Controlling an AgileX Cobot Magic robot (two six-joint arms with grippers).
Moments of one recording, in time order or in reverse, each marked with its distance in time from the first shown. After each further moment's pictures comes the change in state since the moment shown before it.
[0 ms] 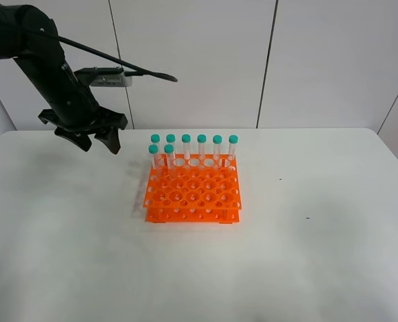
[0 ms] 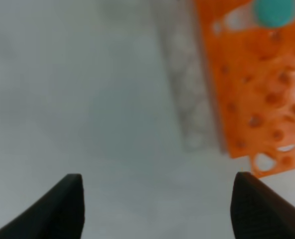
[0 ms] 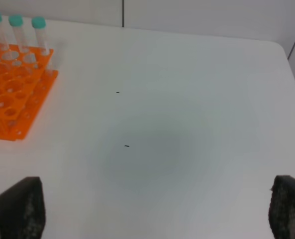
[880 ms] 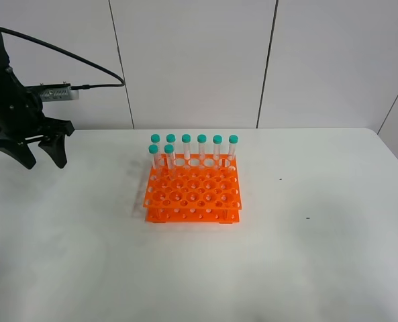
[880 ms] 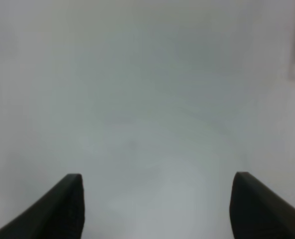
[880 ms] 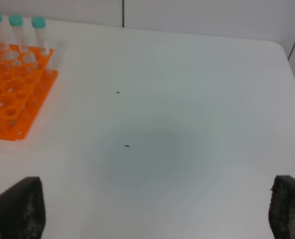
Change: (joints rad) left arm 0.209 -0.025 0.035 0.016 0.207 0.036; right arm 0.000 0.000 0.000 0.001 0.000 0.000
